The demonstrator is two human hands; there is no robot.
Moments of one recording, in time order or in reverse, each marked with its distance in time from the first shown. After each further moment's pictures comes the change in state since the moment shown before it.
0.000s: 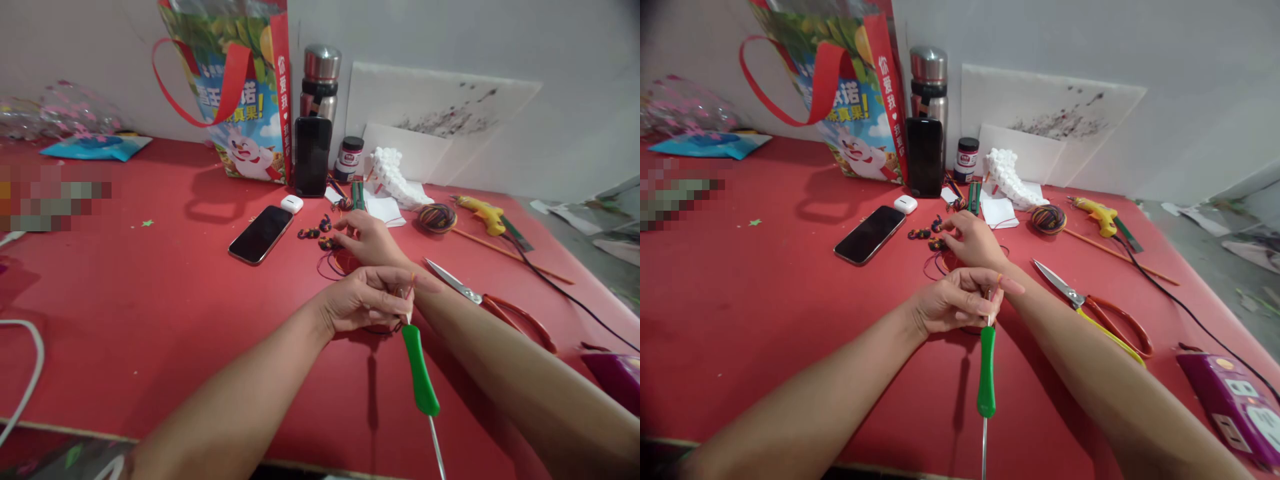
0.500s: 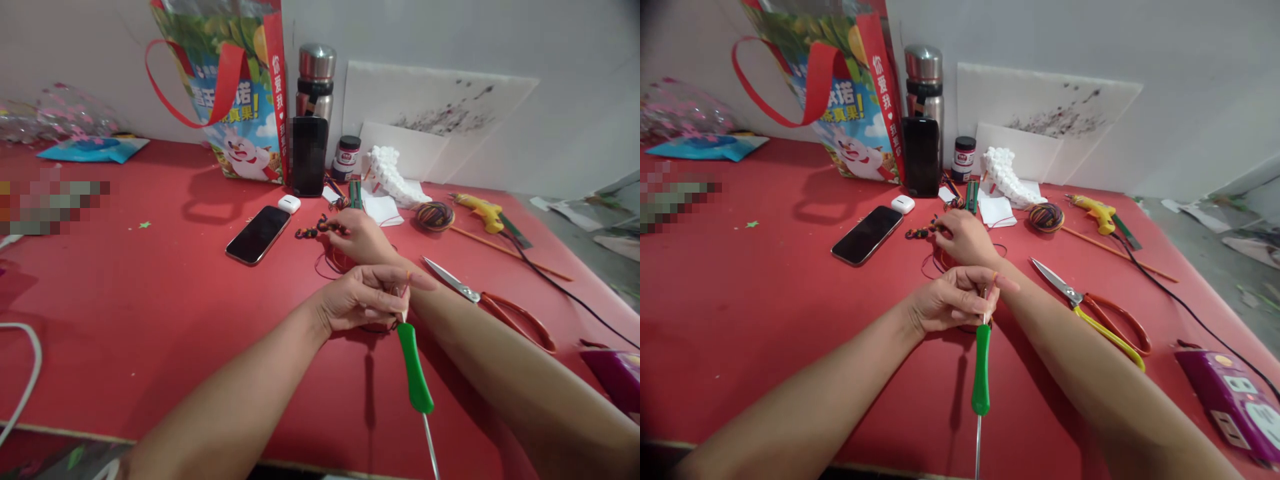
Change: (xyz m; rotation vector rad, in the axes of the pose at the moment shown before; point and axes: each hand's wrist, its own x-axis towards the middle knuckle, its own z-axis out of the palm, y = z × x) left_hand 0.000 -0.001 -0.003 0.004 -0.042 0.021; right_hand 0.012 -0.002 0.006 -0.130 -0.060 -0.105
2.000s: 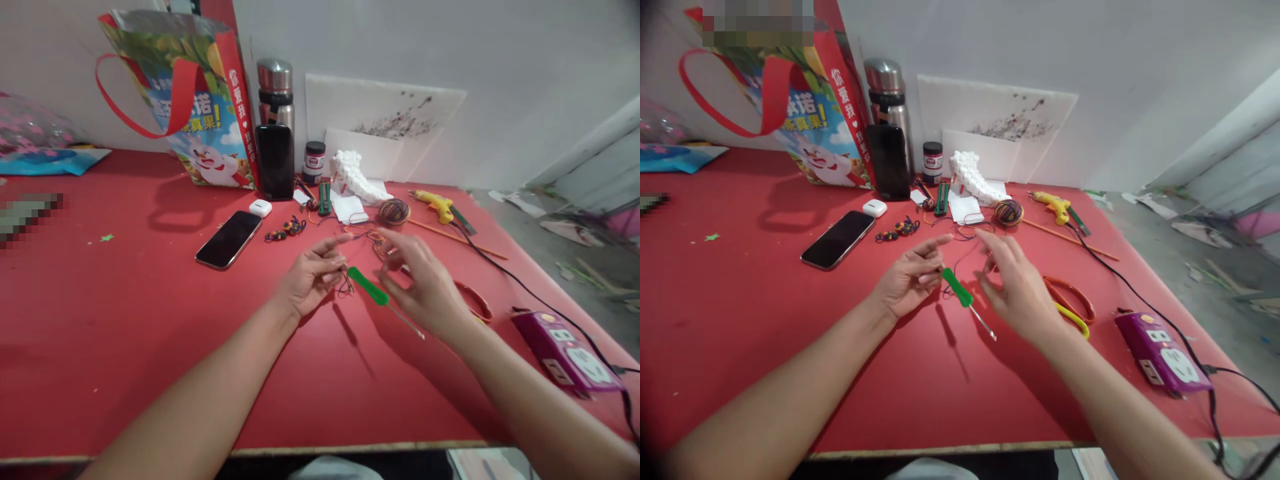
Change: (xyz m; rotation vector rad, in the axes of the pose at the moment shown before) left_hand 0.004 0.011 0.007 -0.015 0.425 0.288; right_hand -0.139 -0.043 -0.101 -0.019 0.234 0.174
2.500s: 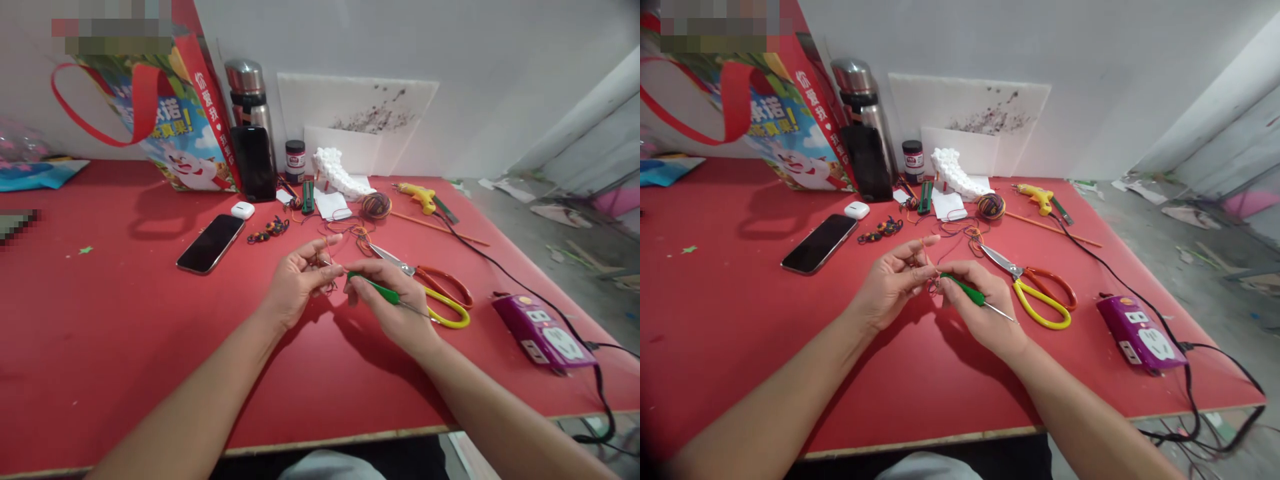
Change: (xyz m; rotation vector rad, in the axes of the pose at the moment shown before) left_hand -0.014 -0.006 0.023 0.318 0.117 0.086; right_hand -0.019 -0.035 0.021 0.702 0.138 0.266
